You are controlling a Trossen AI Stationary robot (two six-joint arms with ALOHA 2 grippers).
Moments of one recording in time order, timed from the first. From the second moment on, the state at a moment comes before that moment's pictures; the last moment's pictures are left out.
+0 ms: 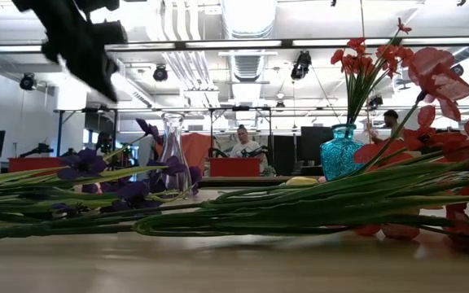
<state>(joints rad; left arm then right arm) 0.35 0.88 0.84 -0.83 -0.03 0.24 0.58 1.25 1.57 -0.78 0.71 0.01</state>
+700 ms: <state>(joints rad) 0.26 0.83 0.84 -0.83 -0.07 0.05 0.58 1.26 1.54 -0.77 0.71 0.05</state>
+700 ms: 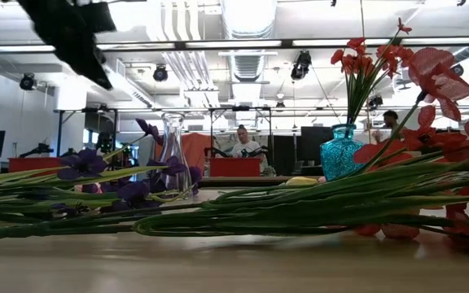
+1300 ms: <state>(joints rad) 0.33 1.45 0.89 -1.14 -0.19 0.28 0.58 1.26 1.53 -0.77 0.70 0.01</state>
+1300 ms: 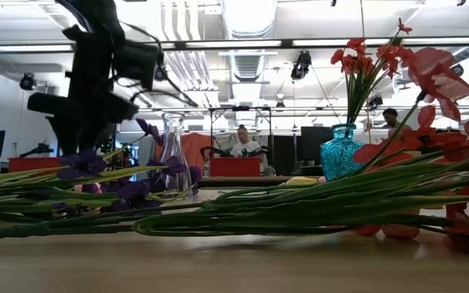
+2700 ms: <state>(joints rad) 0.38 1.67 0.83 -0.98 -0.19 0.47 0.58 1.26 1.51 -0.78 0.70 0.01</state>
